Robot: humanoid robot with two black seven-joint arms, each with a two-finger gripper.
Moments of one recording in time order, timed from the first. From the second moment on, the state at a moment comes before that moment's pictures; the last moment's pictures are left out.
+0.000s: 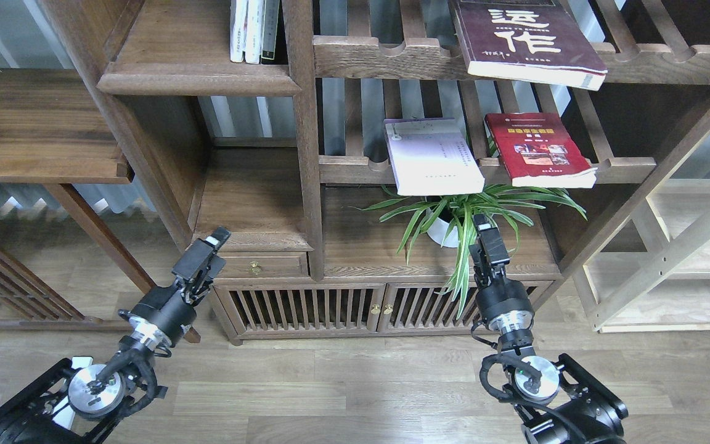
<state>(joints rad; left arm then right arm) -0.22 0.17 -0.94 -0.99 -0.24 -0.49 0.06 0.19 0.01 1.15 0.76 0.14 0.58 0.26</state>
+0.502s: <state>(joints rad) -0.25 0.16 -0.89 -0.99 -0.22 -0.49 0.06 0.17 0.02 1.14 0.76 0.14 0.58 0.26</state>
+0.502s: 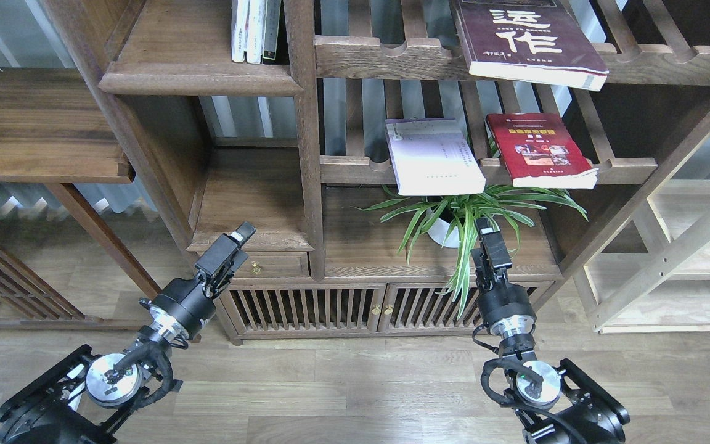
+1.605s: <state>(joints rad) -0.28 0.17 -0.77 -0.99 -0.18 -0.49 0.06 0.13 0.01 1.09 0.75 0.12 0.58 0.26</state>
